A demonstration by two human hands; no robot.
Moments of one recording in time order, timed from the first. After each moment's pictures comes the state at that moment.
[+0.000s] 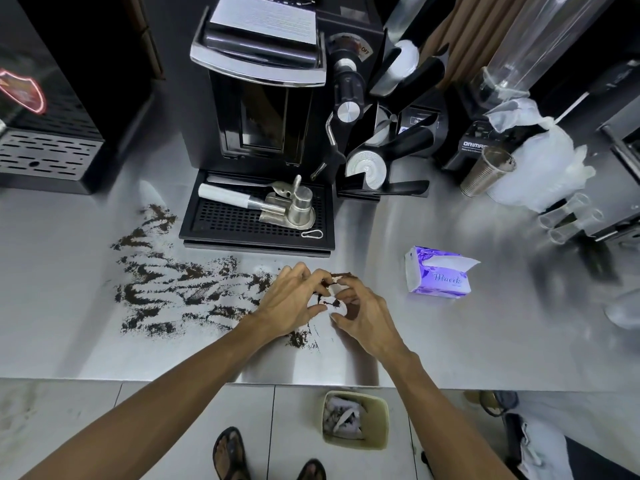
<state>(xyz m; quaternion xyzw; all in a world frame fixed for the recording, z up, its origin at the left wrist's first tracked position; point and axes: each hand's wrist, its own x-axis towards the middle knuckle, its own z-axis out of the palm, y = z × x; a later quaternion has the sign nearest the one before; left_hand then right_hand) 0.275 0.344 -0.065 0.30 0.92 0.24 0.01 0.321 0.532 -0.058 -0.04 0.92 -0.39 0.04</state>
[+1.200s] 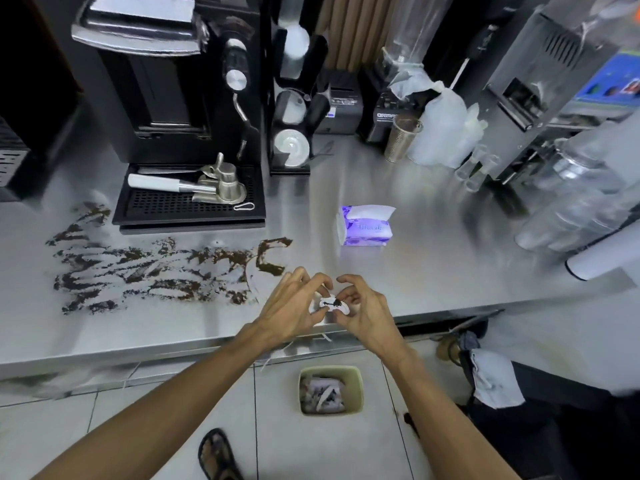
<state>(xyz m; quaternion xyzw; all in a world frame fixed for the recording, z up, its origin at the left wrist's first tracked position) 0.383 0.442 -0.054 0.35 0.89 0.29 0.00 0.444 0.621 -0.045 0.02 0.91 -0.42 -0.03</state>
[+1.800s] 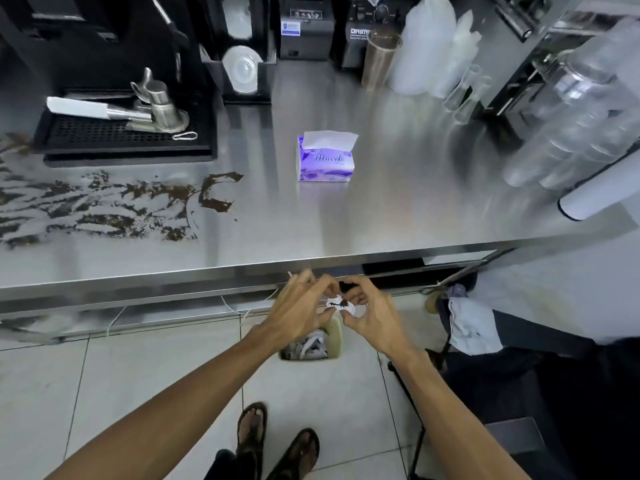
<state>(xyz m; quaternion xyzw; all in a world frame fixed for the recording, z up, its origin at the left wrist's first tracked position) 0.487 0.544 -0.130 0.32 0.90 0.28 0.09 0.549 0.723 -0.120 0.04 0.90 -0.42 0.03</state>
